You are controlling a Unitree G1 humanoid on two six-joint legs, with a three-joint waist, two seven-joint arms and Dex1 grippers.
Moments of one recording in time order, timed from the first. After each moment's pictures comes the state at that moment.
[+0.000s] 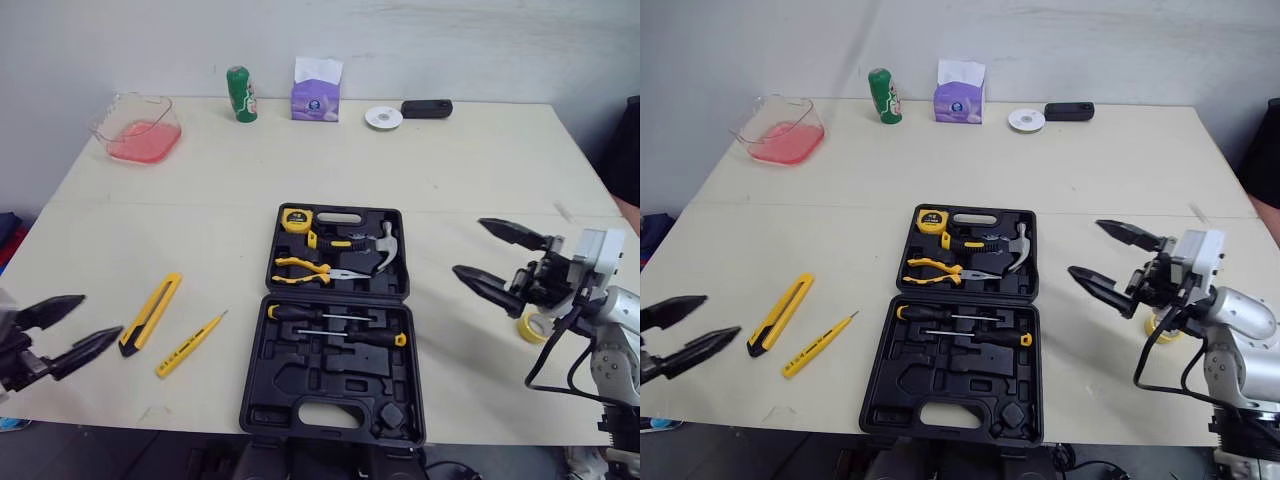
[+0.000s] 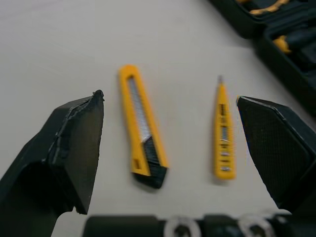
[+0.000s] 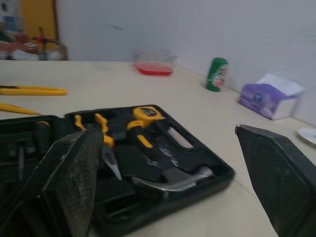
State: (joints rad) left arm 0.48 0.90 0.87 -0.40 -0.75 0.62 -0.90; right arm -0.17 -0.70 -0.27 -0.07 0.70 0.02 1.17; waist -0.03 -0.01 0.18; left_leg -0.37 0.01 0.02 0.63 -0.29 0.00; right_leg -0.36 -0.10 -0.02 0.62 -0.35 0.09
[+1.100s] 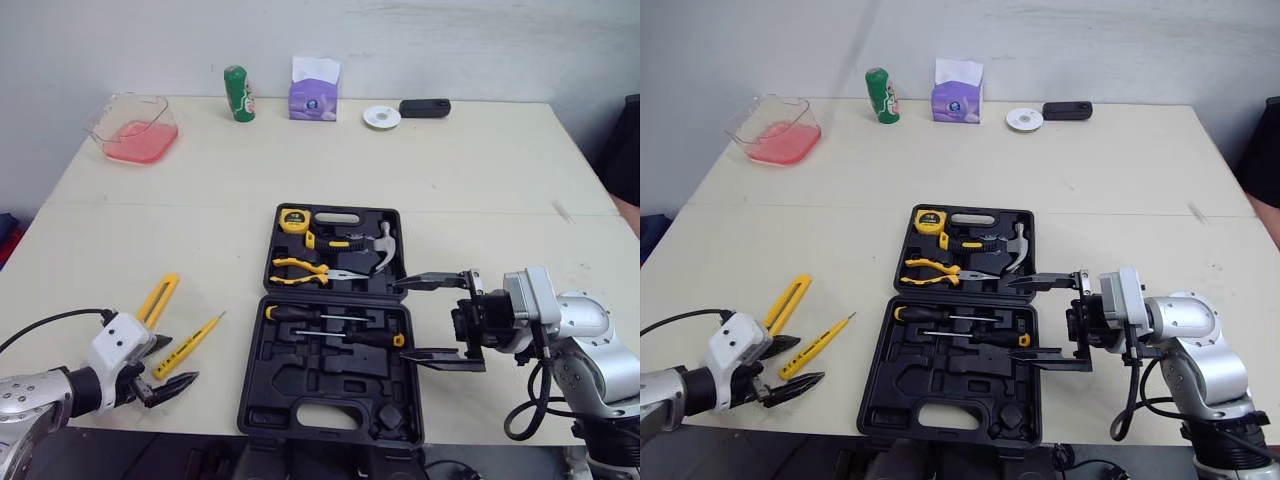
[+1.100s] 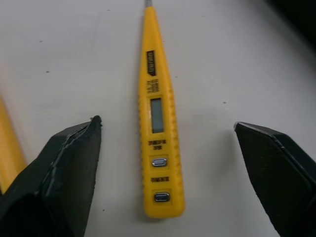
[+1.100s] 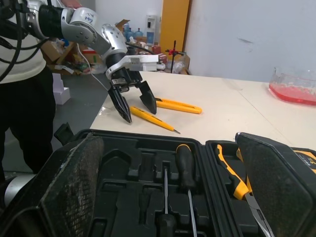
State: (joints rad) left arm 0.40 0.84 0.40 -0.47 -0.40 0.60 -0.75; right arm -0.16 -0.68 -0.09 -0.31 0.68 0.10 1.37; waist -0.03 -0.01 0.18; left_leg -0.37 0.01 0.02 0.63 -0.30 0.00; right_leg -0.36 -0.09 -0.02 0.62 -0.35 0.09
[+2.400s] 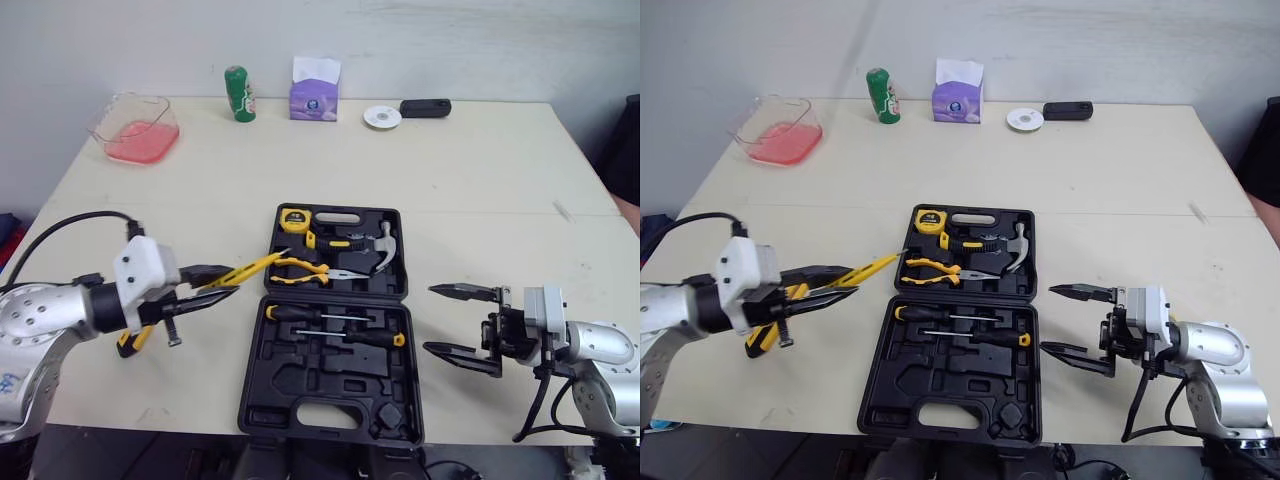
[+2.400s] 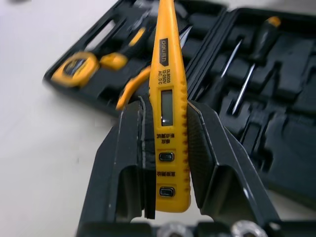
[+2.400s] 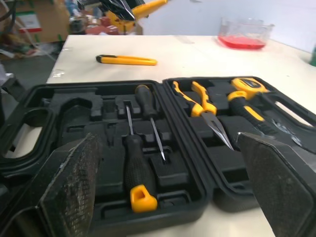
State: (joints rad) left arm -0.13 0.88 0.25 -0.49 -0.54 0.43 -0.97; right arm -0.01 -0.69 -0.20 -0.14 0.60 -0.04 1.34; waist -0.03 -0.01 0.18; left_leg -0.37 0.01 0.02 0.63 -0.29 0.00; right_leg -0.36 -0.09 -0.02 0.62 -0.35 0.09
